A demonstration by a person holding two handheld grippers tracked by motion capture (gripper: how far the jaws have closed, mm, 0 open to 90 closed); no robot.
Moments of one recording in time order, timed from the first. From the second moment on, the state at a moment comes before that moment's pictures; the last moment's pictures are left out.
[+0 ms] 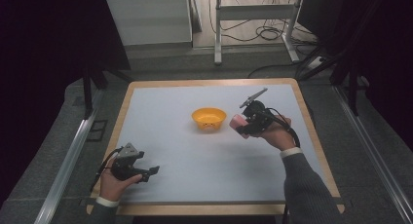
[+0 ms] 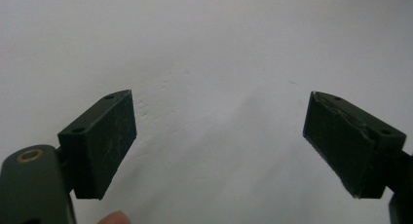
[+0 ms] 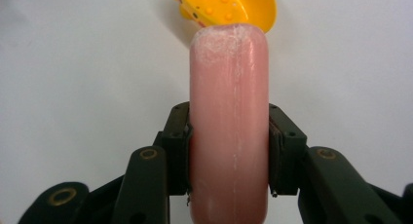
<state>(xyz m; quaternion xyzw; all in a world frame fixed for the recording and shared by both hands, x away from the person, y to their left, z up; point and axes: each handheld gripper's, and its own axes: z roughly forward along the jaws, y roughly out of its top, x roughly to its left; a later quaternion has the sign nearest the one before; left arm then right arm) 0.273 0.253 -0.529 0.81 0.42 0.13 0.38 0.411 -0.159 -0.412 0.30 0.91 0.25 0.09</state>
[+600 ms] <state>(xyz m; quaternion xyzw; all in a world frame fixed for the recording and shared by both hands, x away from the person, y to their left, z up) 0.274 0.252 -0.530 0.81 0.42 0.13 0.38 0.437 -0.135 -0.406 0.30 0.92 0.25 0.10</state>
